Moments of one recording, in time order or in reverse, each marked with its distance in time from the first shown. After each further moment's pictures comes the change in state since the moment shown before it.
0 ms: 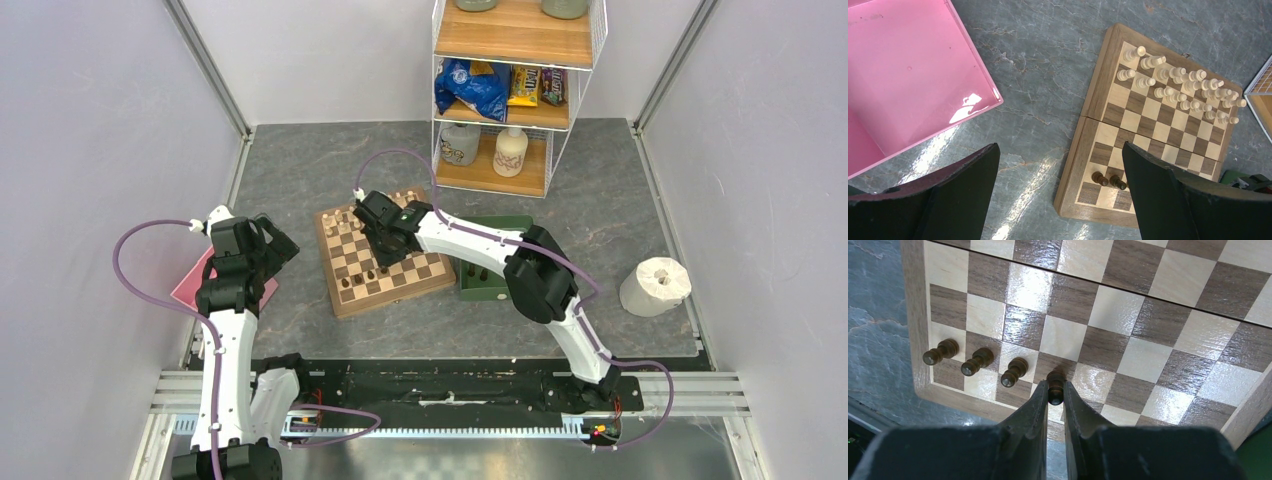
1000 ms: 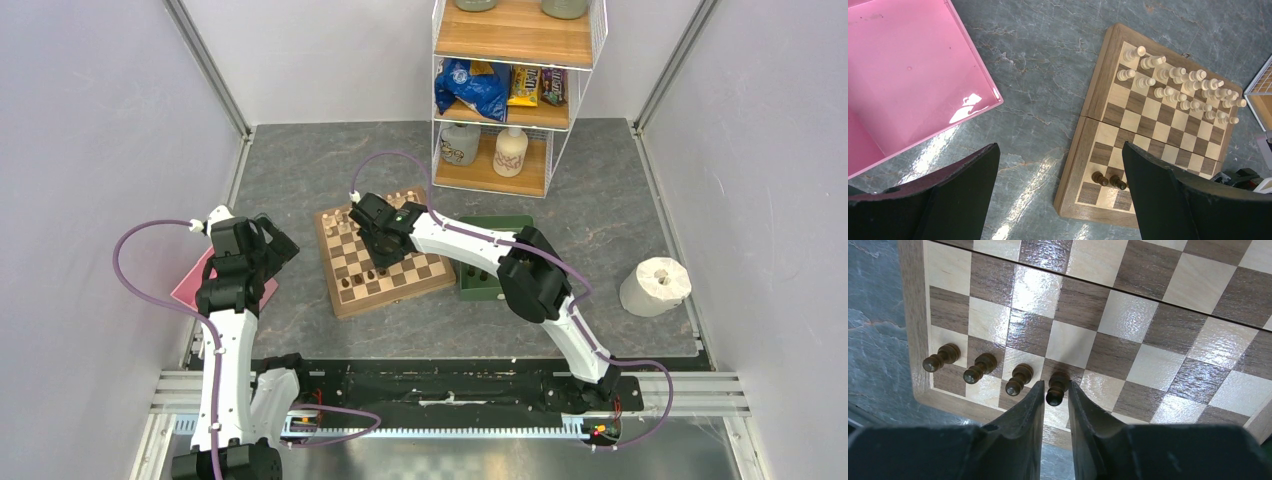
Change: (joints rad) left arm 0.000 0.000 0.000 0.000 0.000 0.000; right arm 0.010 0.049 0.053 -0.026 0.000 0.000
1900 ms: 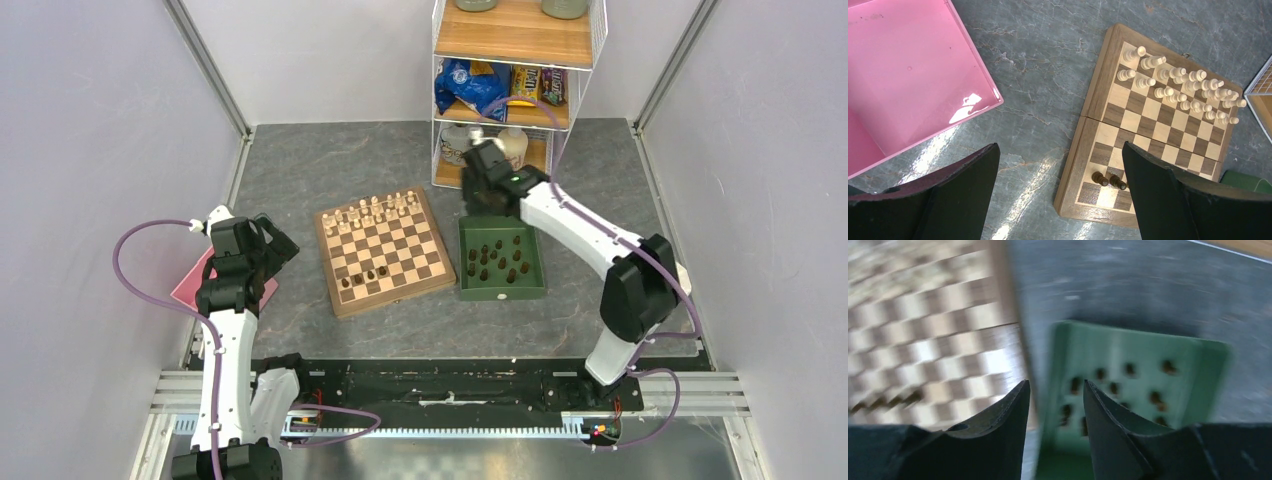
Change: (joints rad) left arm 0.001 0.000 0.000 0.000 0.000 0.000; right arm -0.298 -0.506 -0.400 0.061 0.124 -0.016
